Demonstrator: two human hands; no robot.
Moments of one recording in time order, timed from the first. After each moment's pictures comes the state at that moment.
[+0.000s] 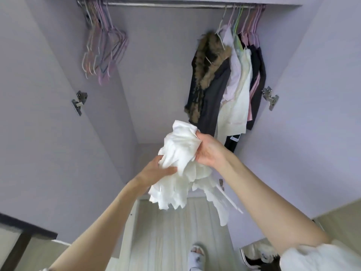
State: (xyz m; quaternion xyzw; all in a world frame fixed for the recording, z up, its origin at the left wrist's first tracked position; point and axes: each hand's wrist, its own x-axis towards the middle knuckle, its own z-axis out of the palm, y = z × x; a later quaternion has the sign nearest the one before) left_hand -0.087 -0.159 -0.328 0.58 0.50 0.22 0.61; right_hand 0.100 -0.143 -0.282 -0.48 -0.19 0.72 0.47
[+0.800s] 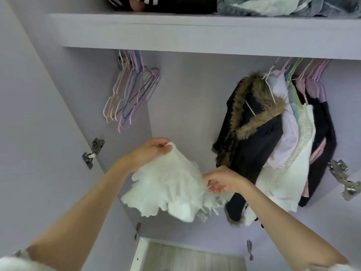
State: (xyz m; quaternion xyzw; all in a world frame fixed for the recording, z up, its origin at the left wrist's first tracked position) left_hand -0.109 0.073 -0.210 0.64 0.51 0.30 0.50; right_hand 0.129 0.071 -0.286 -0.66 -0.46 0.58 0.15
